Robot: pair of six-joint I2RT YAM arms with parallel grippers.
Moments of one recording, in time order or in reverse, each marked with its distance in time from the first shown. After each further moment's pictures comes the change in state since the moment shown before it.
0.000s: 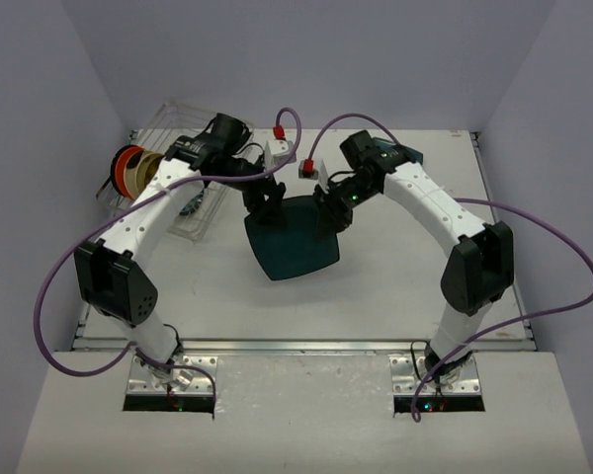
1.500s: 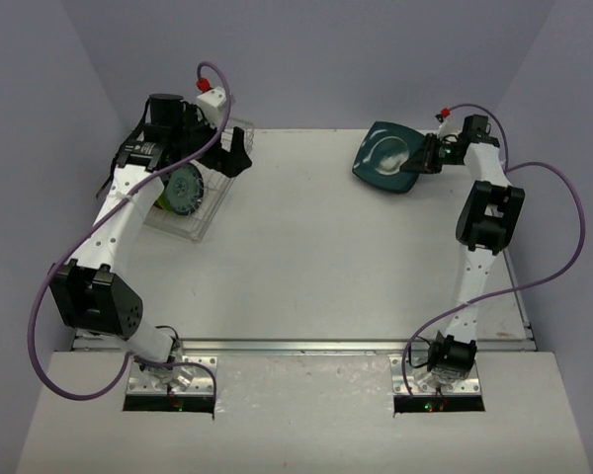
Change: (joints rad) left arm 0.246 -0.122 -0.090 0.423 -0.334 -0.388; right arm -0.722 0.728 0.571 0.339 -0.127 0.574
